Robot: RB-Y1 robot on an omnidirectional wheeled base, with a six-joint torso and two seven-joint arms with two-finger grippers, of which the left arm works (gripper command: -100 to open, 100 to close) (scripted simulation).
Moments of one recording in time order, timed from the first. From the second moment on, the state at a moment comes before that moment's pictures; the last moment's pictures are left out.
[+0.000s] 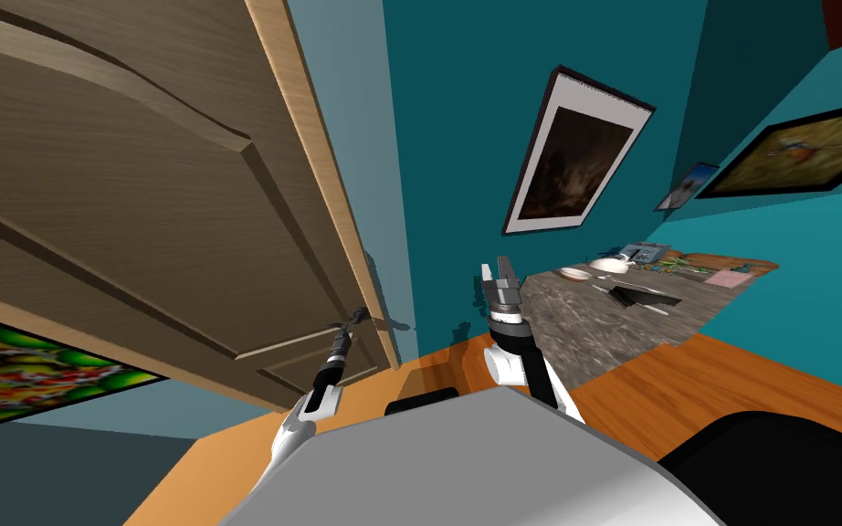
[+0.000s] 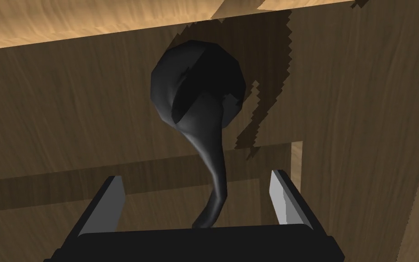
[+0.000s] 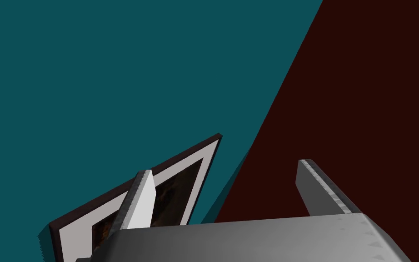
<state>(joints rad) -0.08 0.24 0.18 -0.83 -0.10 -0.65 0.20</state>
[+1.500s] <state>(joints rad) -0.10 0.21 0.25 -0.81 -0.07 -0.65 0.13</state>
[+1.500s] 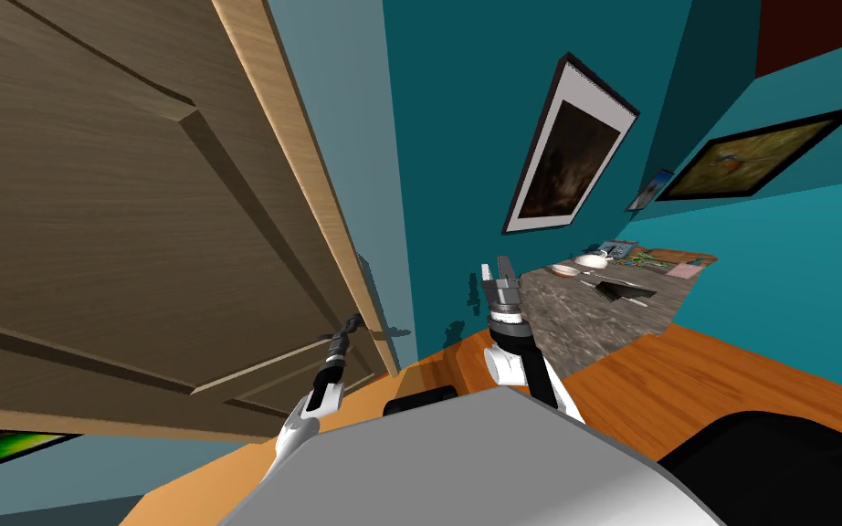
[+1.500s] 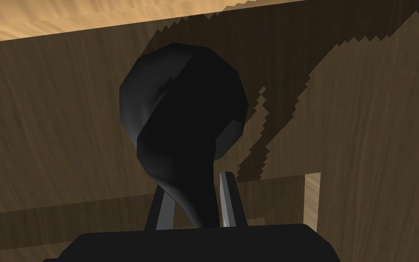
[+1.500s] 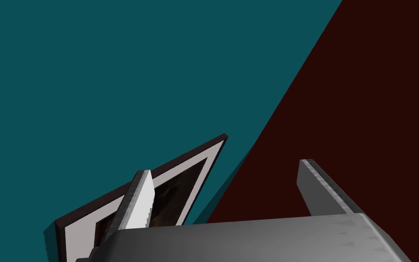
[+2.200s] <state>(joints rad) -0.12 0.18 0.34 -0.79 -0.04 -0.68 0.05</state>
